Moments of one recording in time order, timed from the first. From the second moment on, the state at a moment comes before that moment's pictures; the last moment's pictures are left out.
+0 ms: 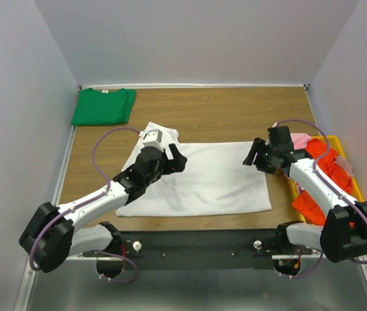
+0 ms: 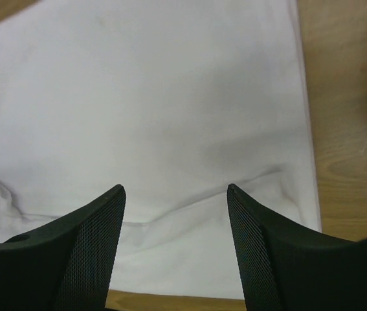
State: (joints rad) left arm -0.71 1.16 0.52 0.16 -0.18 -0.71; right arm 0.20 1.23 0.75 -0.51 -0.10 0.56
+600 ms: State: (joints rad) left arm -0.35 1.50 0.97 0.12 -0.15 -0.37; right arm 0.11 1.82 1.22 -0.43 0.09 0.41
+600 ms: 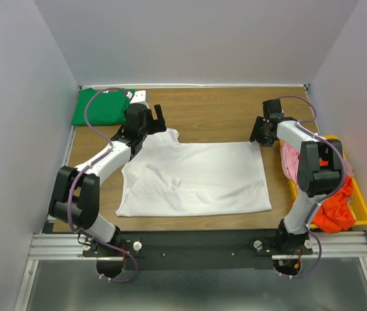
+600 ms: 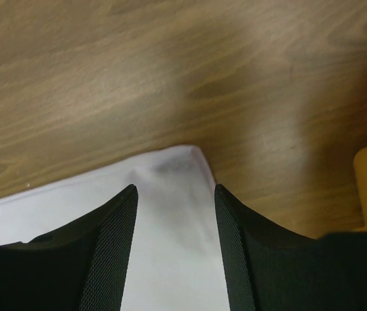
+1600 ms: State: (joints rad) left arm -0.27 1.99 1.43 -0.05 -0.23 -0.23; right arm 0.07 1.94 1.27 -0.35 0.06 0.36
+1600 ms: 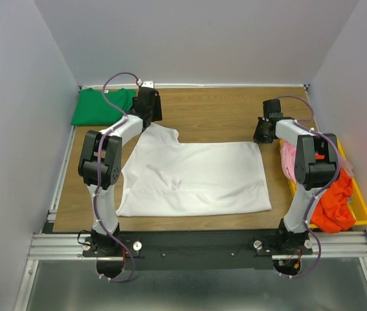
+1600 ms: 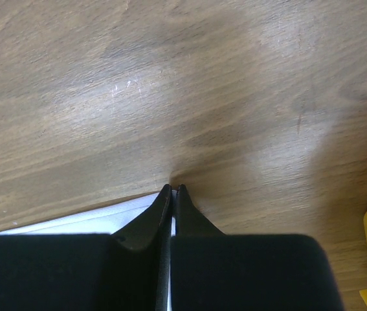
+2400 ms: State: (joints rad) left arm -0.24 2.18 1.61 -0.17 -0.25 -0.21; right arm 0.07 1.94 1.27 -0.35 0.04 0.36
